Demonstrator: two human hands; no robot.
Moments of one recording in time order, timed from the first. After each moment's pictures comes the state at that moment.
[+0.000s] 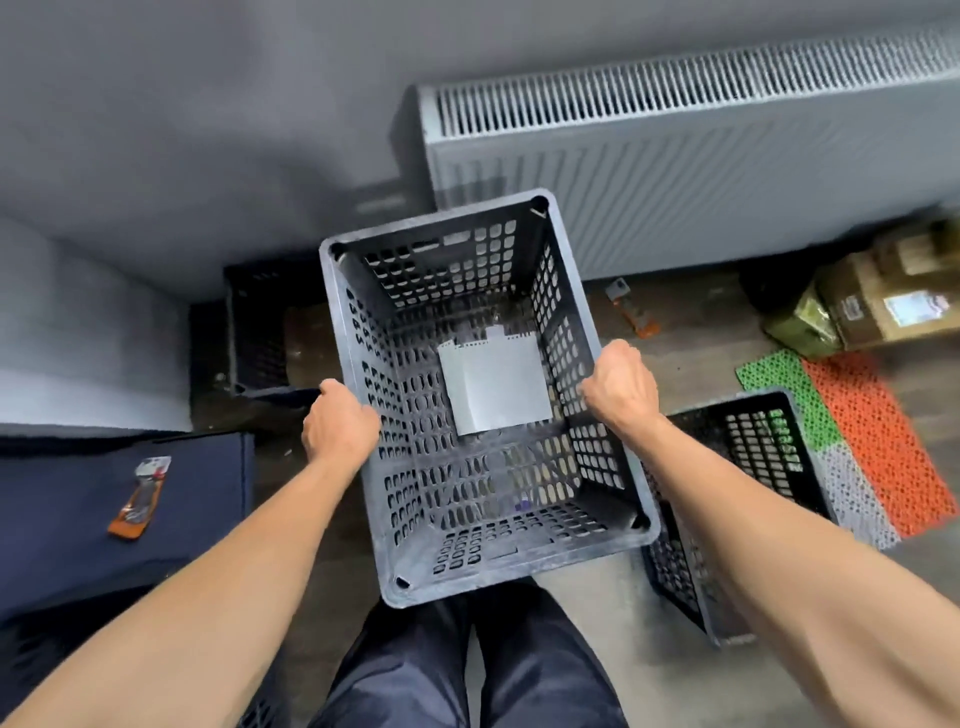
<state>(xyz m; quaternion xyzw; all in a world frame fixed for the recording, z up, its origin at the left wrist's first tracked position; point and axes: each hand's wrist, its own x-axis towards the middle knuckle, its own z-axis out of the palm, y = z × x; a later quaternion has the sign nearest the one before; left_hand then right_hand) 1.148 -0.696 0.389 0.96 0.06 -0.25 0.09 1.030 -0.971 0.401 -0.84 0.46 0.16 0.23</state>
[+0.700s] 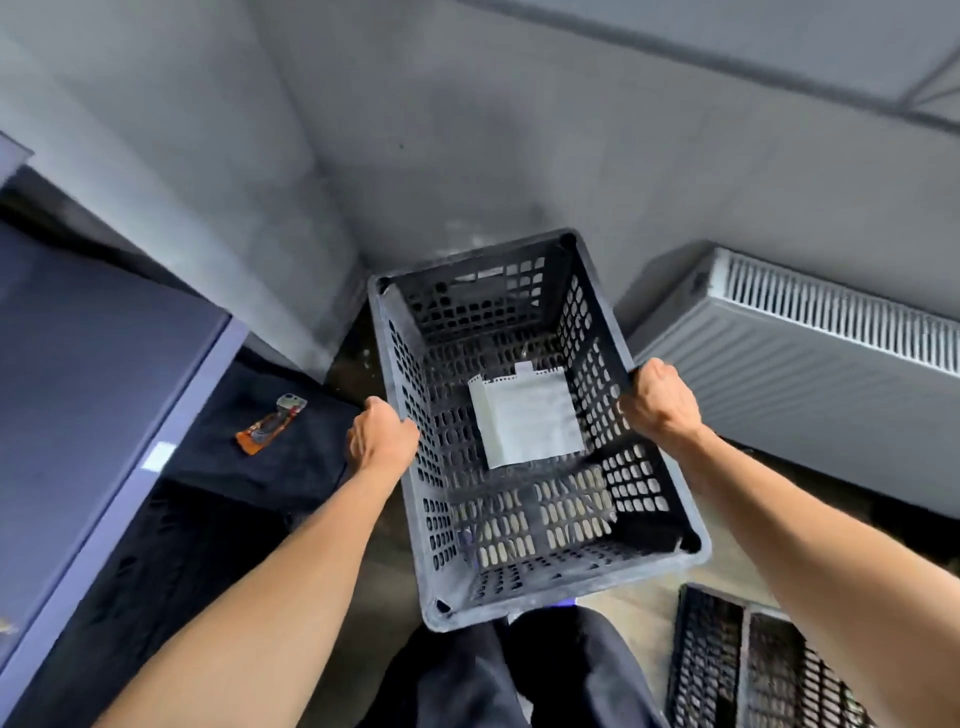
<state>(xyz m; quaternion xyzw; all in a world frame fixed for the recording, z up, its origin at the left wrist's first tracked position) 1.224 -0.494 0.440 0.91 0.29 -0.21 0.22 1.246 -0.810 0.453 -0.95 0.19 0.19 0.16</state>
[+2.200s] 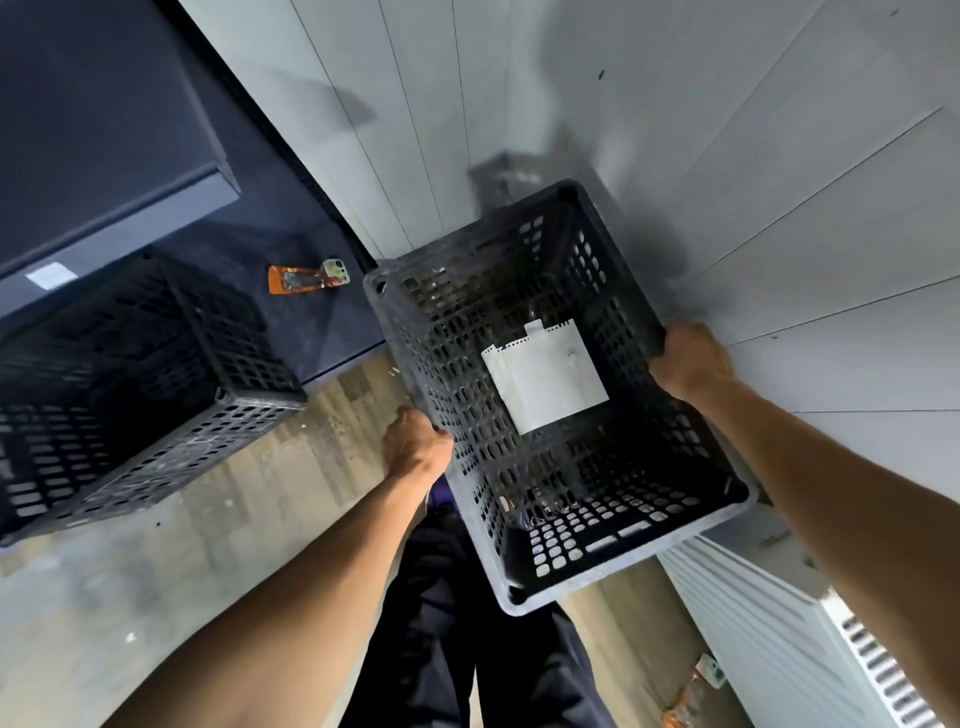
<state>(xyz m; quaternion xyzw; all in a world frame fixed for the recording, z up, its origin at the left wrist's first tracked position) 1.328 -0.608 0.310 0.71 0.59 -0.22 0.33 1.581 -0.791 0.315 -0.94 -0.15 0.32 0.01</state>
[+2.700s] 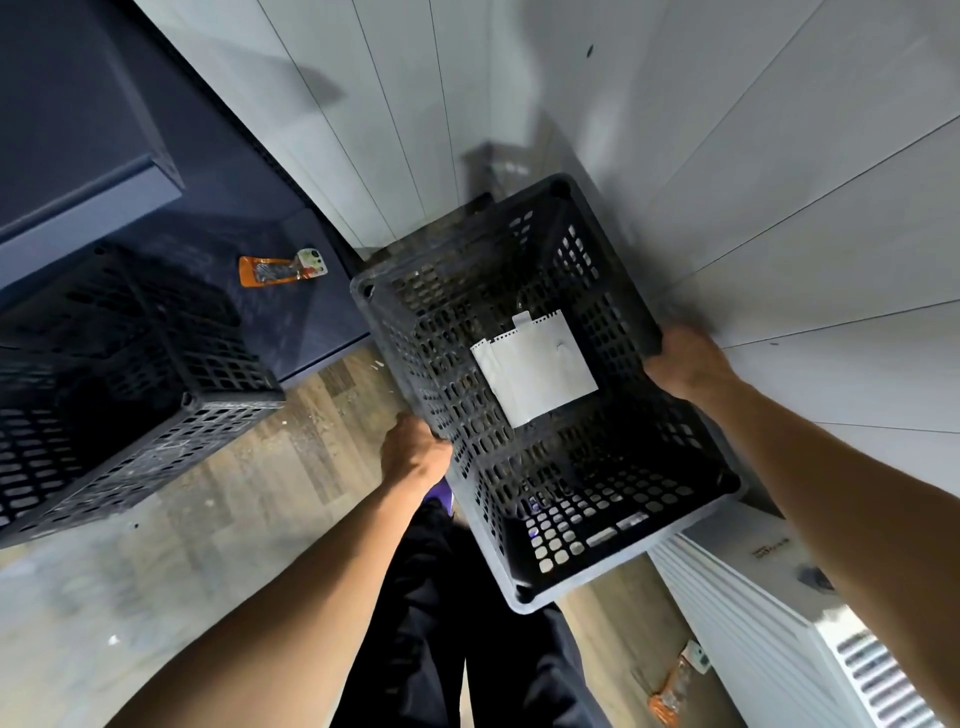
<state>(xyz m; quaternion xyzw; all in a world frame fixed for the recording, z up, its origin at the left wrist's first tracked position) 1.340 -0.611 0.273 0.67 0.58 -0.24 0.38 1.603 -0.797 0.291 -0.92 -0.15 0.36 0.02</state>
